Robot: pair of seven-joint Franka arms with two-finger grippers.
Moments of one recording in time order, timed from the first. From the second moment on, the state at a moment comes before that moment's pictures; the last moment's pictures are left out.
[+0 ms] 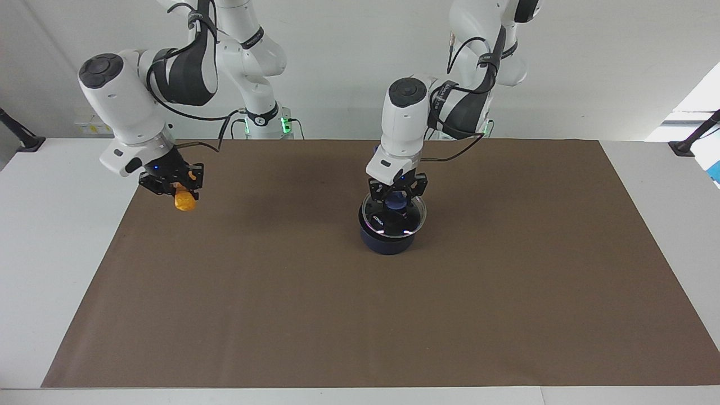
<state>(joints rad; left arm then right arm) -0.67 0.26 0.03 -1.66 0.03 1.96 -0.71 -0.07 0.02 0.02 -1.89 0.01 1.91 -0.21</state>
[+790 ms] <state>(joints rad) -0.42 0.20 0.05 -1.71 0.03 1.89 -0.47 0.33 0.05 0.04 -1.87 0.01 1.97 0.40</state>
